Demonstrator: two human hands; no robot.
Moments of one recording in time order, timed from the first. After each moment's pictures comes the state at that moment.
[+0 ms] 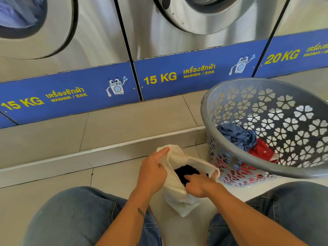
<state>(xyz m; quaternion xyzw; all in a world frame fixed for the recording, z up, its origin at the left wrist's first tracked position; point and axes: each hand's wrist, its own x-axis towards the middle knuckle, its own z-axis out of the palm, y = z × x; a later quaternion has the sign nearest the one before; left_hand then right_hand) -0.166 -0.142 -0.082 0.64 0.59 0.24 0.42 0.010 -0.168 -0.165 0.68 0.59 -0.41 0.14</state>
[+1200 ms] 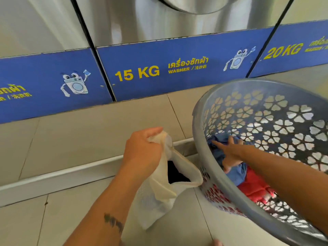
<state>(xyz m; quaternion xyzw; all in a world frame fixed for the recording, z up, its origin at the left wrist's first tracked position) -0.081 -0.002 -0.051 0.60 0.62 0.26 0.43 0.226 -0.005 -0.187 0.73 0.52 -0.25 0.37</state>
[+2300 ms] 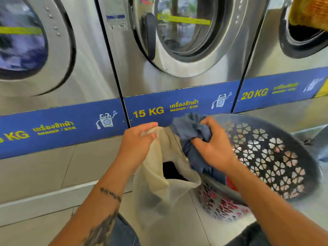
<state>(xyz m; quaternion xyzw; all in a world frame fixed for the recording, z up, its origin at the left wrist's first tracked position) -0.124 -0.077 0.077 0.62 0.51 0.42 0.43 0.084 -0.124 0.043 0.59 0.59 -0.15 -0.53</state>
